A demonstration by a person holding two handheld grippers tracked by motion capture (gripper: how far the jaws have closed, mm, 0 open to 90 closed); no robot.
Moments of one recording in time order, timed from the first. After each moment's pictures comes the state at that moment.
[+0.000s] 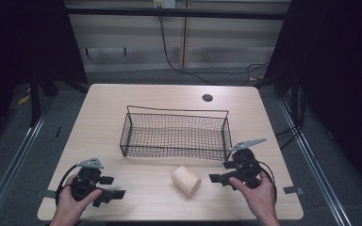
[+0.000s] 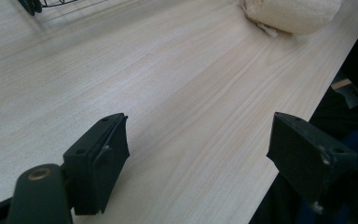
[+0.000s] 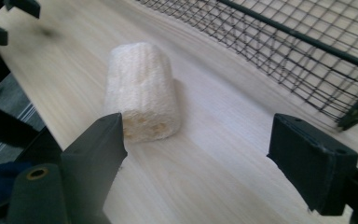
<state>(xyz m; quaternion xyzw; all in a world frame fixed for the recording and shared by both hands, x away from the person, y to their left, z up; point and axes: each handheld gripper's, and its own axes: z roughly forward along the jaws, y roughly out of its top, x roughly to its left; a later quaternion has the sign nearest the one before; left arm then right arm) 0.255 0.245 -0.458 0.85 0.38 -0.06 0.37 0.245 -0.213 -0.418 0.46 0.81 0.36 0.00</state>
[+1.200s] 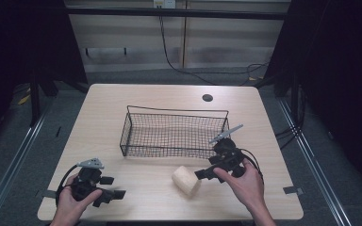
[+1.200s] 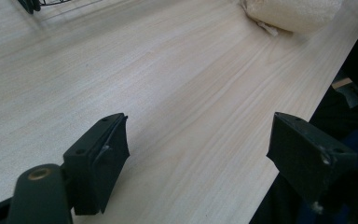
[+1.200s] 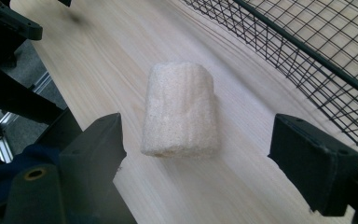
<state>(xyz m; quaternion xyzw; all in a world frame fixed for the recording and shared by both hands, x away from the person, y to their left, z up) 0.255 0.245 -0.459 0.85 0.37 -0.06 0.36 0.272 -0.169 -0.395 0.42 0.85 0.31 -0.05</state>
